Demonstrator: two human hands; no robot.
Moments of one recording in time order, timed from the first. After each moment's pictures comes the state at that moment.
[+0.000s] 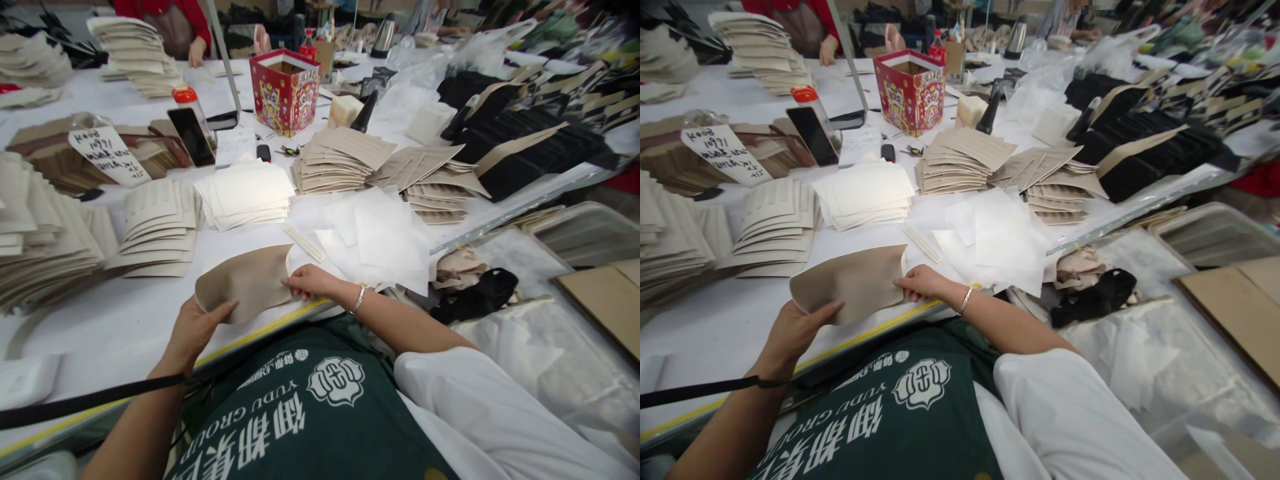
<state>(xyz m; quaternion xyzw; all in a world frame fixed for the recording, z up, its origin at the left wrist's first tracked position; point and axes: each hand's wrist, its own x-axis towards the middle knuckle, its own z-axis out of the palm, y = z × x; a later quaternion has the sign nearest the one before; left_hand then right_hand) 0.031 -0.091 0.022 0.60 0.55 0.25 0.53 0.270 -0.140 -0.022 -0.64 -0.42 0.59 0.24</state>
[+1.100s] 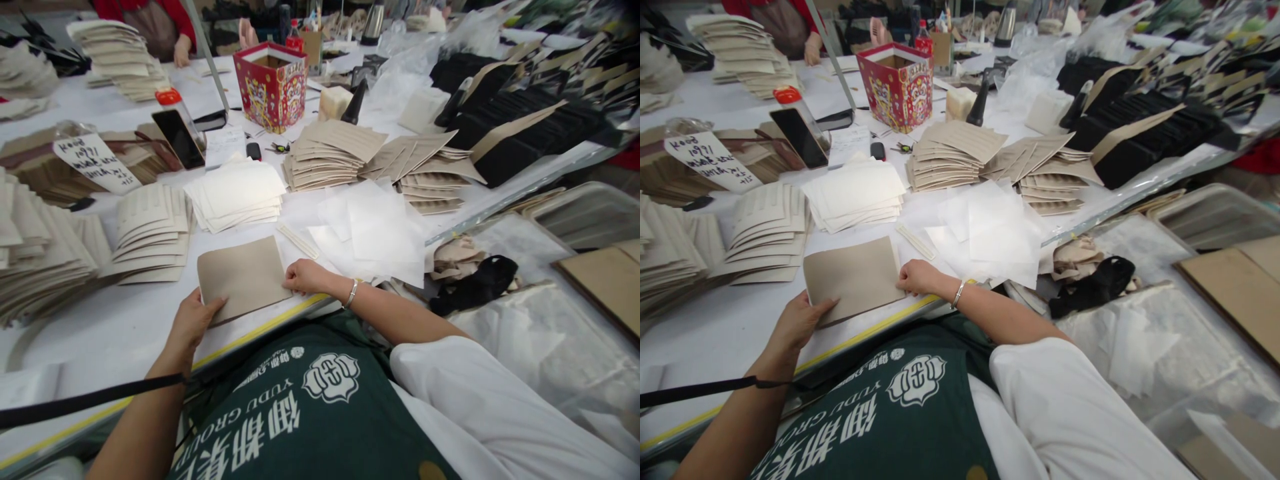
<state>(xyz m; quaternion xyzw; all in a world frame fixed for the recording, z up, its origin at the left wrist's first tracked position) 0.030 -0.066 -0.008 0.60 0.62 0.18 0.48 0.282 -0.138 -0.014 -0.66 -0.59 0.44 0.15</state>
